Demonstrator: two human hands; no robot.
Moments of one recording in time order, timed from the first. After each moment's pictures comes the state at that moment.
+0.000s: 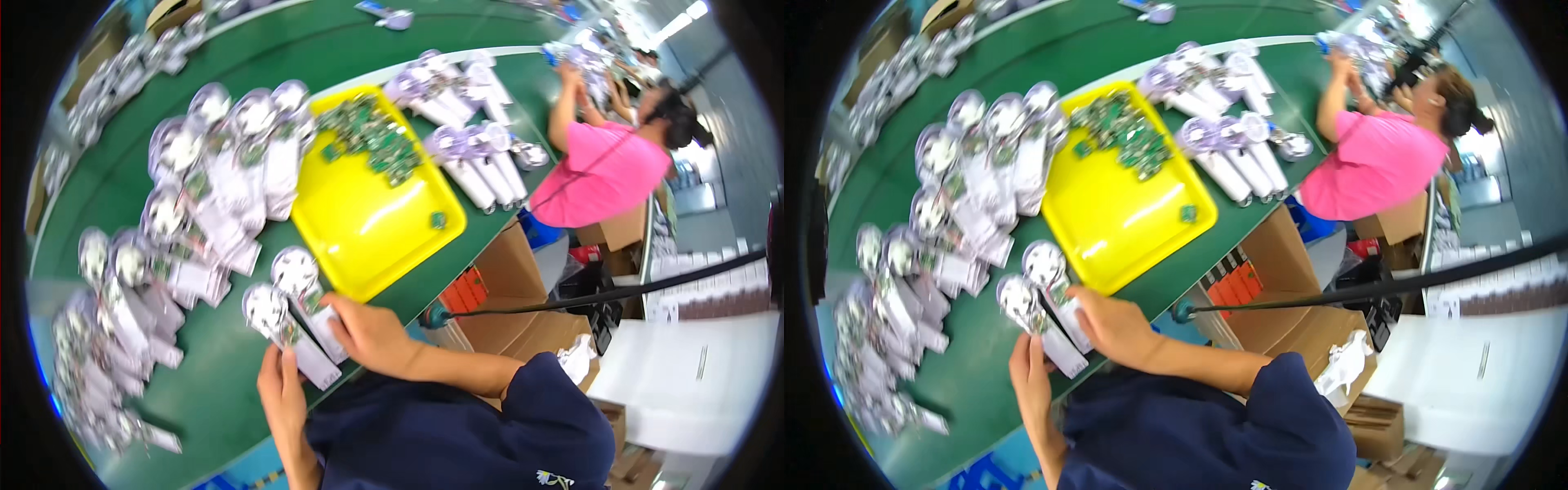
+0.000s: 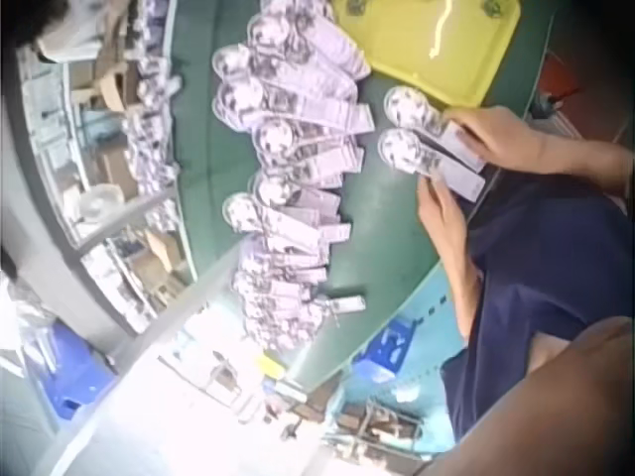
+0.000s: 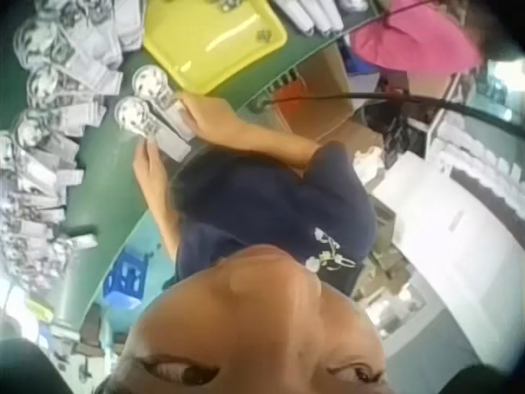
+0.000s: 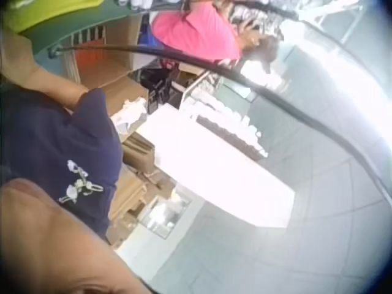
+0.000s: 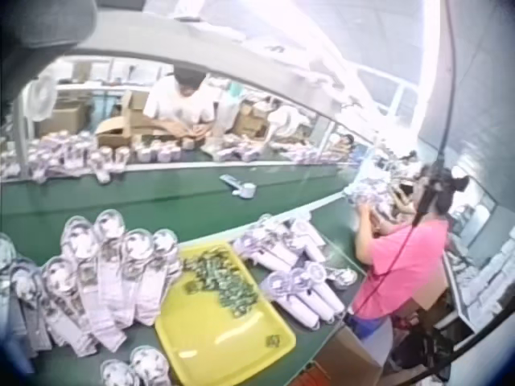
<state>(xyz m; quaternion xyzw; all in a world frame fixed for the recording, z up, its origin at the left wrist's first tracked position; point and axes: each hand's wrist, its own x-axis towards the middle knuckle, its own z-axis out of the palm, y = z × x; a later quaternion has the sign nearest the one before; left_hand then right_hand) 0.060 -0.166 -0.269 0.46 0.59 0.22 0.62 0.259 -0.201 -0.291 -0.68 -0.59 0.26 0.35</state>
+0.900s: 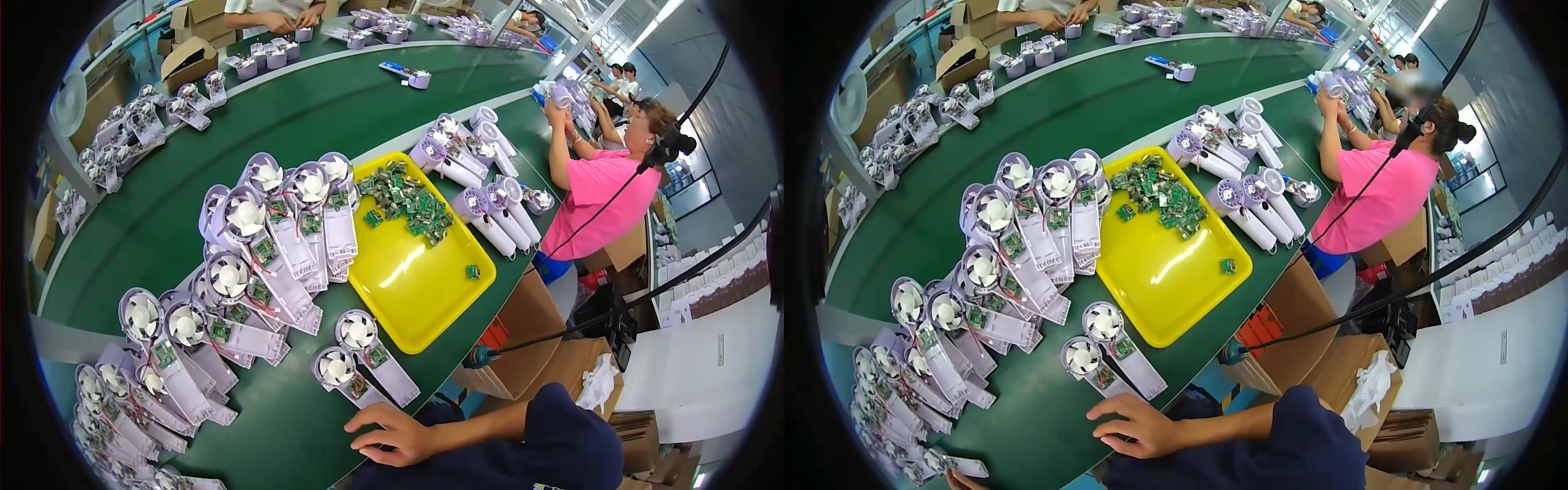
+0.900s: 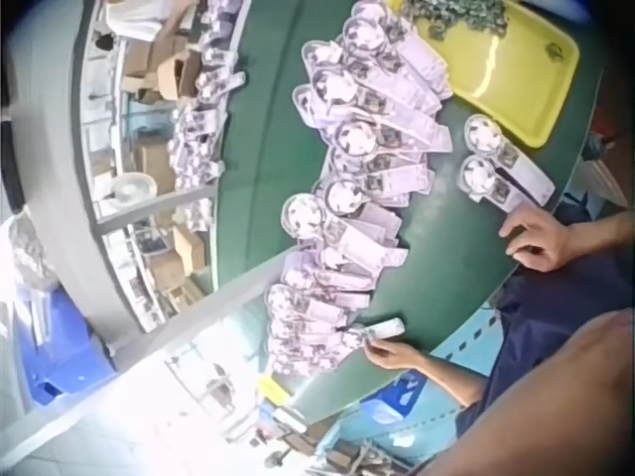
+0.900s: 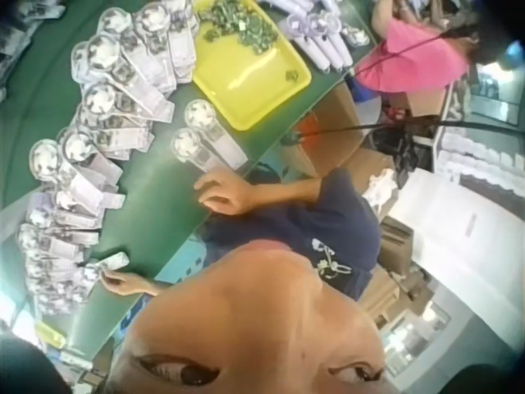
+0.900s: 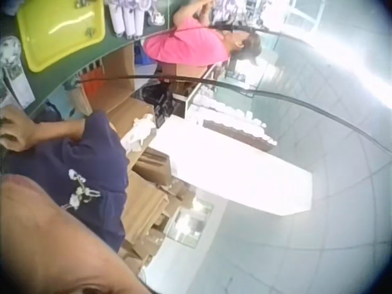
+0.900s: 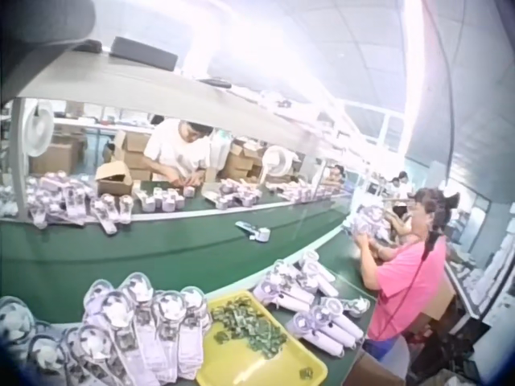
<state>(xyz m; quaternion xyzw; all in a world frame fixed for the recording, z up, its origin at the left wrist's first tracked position) -0.214 -0.152 -0.299 0.52 0.74 0.43 -0.04 0.188 -0.228 -0.294 -0.46 -0.67 0.29 0.51</state>
